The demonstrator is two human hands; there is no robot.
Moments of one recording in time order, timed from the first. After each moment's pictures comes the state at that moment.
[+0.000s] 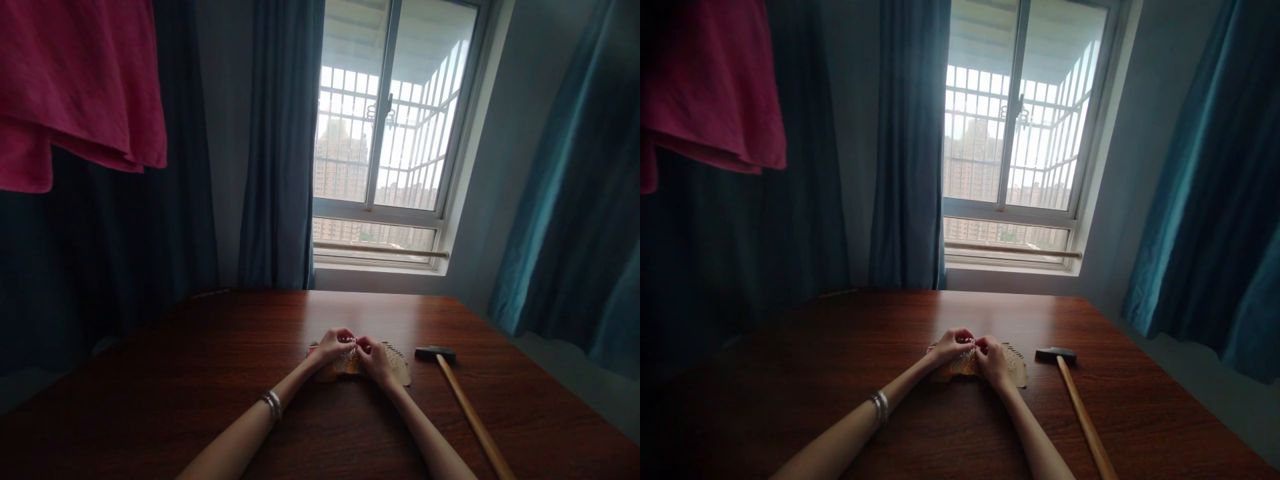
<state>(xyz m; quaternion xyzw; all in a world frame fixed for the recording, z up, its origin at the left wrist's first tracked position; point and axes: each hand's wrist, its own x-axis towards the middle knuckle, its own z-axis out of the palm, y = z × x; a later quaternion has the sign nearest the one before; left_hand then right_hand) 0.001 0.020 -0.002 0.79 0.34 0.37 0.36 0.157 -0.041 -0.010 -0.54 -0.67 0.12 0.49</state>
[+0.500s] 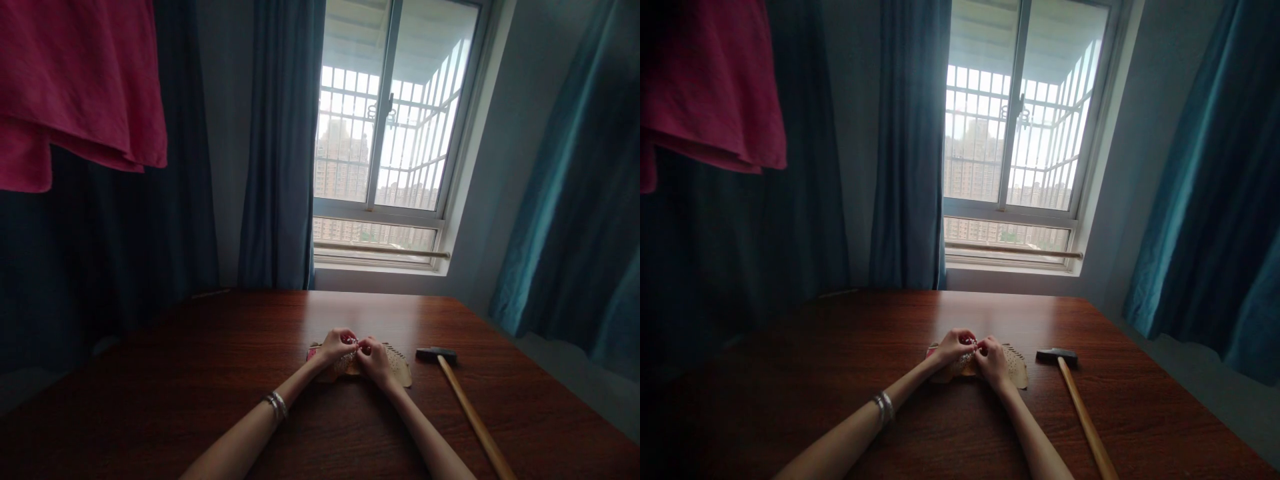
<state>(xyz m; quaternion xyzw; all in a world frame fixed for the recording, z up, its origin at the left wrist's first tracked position) 0.008 0.019 -0.002 0.79 0.36 0.37 0.34 0.155 -0.045 -0.004 -0.54 -0.68 0.10 0.48</state>
